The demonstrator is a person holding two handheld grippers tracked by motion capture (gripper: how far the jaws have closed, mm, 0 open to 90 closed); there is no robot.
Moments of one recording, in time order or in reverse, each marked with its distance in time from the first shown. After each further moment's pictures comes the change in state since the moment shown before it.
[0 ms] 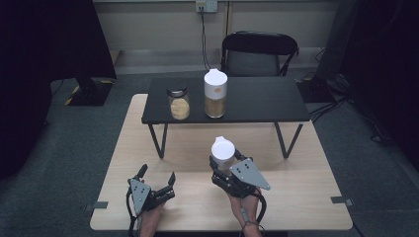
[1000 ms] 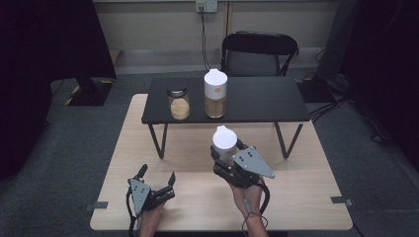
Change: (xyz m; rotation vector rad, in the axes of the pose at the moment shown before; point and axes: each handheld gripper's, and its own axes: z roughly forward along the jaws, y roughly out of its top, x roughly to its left) left arm 0.000 0.000 0.000 0.000 0.000 0.000; right arm -0.009 0.033 0.003 -0.010 0.003 -0.009
